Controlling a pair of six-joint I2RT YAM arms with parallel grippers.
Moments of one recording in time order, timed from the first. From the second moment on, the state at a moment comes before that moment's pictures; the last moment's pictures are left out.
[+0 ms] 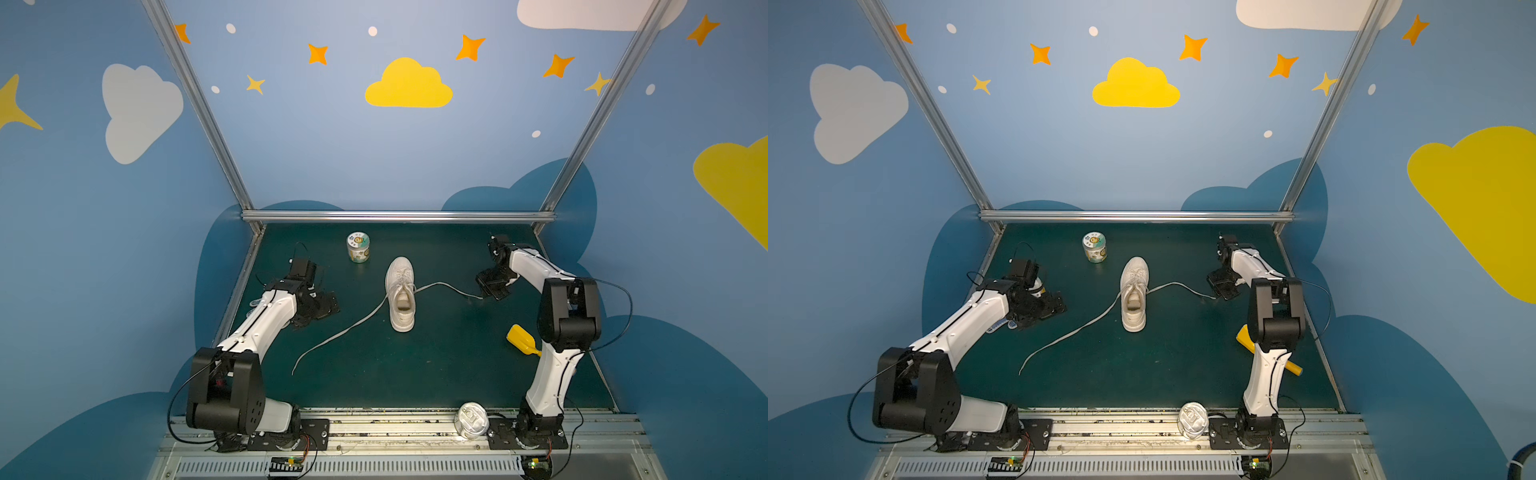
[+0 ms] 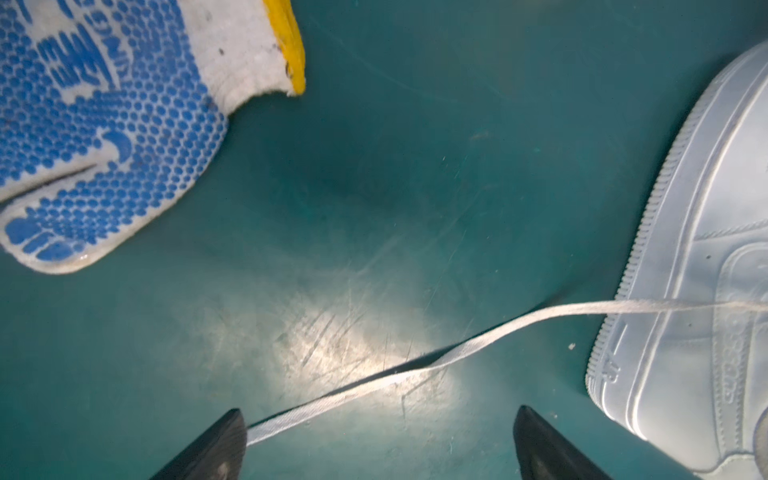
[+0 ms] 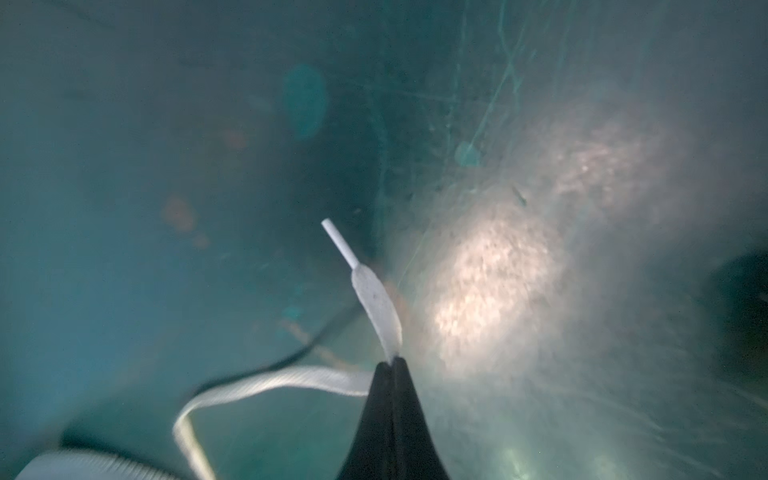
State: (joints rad) left arm -0.10 1.42 0.98 -0.83 0.12 -0.49; right arm 0.11 1.95 1.49 -0.96 -0.04 1.10
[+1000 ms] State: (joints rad) left arm -0.10 1.31 0.87 -0.86 0.15 -0.47; right arm 0.56 1.77 1.75 -0.56 -0.23 0.38
